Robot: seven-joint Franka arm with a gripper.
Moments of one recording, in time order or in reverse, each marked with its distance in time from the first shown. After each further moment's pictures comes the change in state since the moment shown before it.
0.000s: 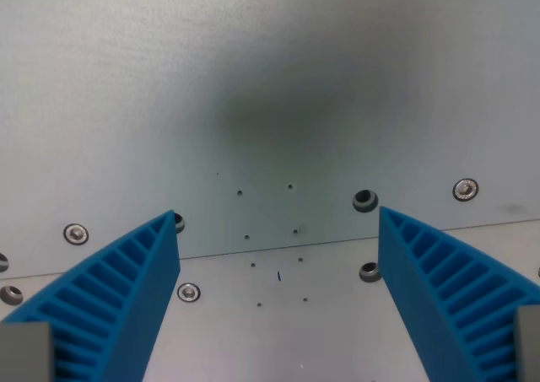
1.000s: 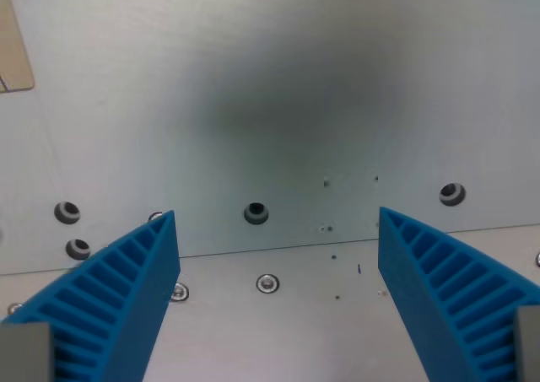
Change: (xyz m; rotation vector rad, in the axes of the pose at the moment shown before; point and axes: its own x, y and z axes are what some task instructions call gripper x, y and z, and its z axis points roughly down) arm -0.005 -0.065 -0.001 0.008 0.004 -0.017
